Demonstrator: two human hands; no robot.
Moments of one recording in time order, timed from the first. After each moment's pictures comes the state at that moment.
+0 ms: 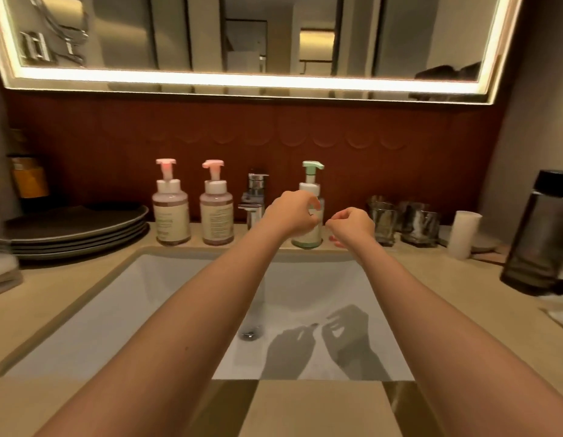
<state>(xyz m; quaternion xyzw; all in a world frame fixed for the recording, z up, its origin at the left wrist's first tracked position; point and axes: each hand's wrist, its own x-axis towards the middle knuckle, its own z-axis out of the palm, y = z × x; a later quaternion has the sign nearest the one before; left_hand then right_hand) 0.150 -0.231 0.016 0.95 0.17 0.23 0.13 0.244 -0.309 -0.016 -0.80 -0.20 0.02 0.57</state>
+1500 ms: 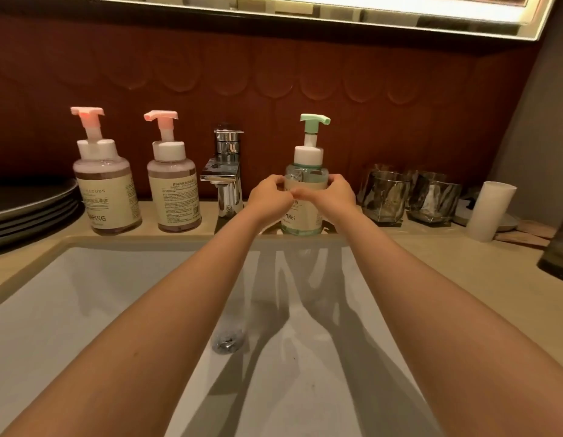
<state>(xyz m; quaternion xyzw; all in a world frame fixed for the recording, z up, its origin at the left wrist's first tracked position) 0.225 -0.157 -0.037 0.82 0.22 0.24 0.47 0.308 -0.242 -0.041 -0.78 -0.24 0.04 0.58</state>
